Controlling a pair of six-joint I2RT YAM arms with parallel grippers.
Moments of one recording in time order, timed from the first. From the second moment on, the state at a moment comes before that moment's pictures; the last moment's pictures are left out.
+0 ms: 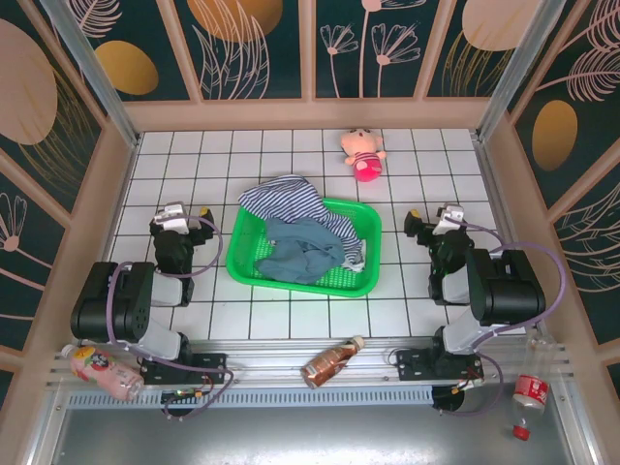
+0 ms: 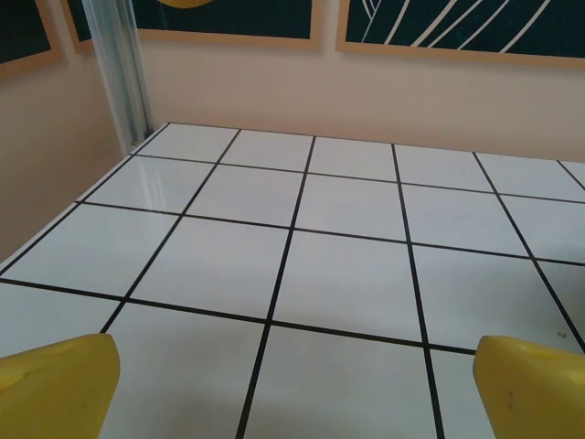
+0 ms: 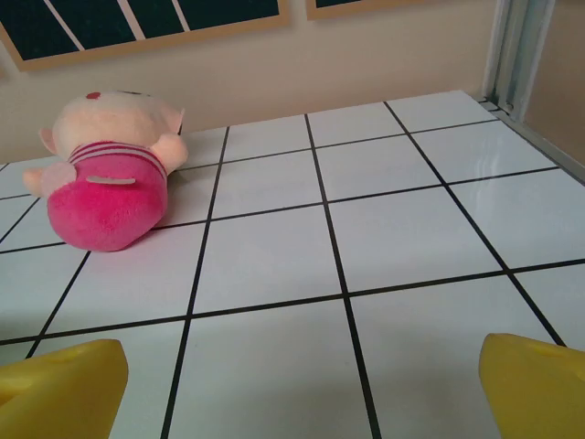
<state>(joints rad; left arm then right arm) -0.01 1.53 0.23 1.14 -0.14 -0.09 -0.03 1.58 0.20 1.21 -0.02 0.12</state>
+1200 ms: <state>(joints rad) -0.02 1.27 0.67 0.40 -0.24 -0.33 0.02 1.09 0.38 0.74 -0.14 0.12</state>
